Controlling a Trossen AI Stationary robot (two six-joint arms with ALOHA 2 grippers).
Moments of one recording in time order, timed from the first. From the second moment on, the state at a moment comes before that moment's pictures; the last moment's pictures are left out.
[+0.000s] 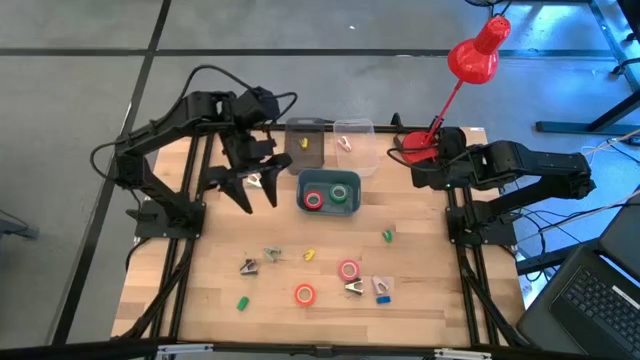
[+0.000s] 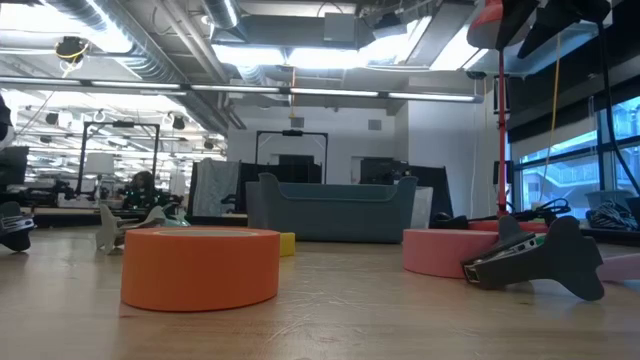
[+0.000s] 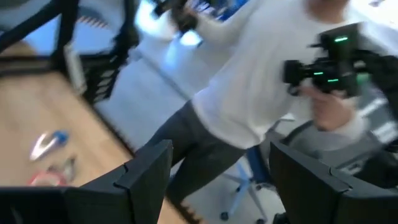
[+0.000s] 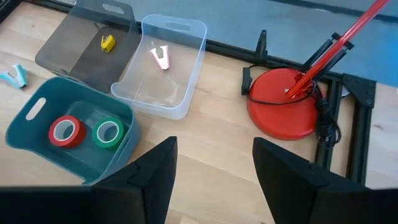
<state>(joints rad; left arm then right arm) 0.25 1.52 1.94 -1.31 1.20 0.33 0.12 1.10 1.36 -1.51 0.66 1.23</state>
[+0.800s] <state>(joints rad) 0.27 0.73 0.62 -0.83 0.16 -0.50 0.27 1.11 1.11 -1.16 0.36 1.30</state>
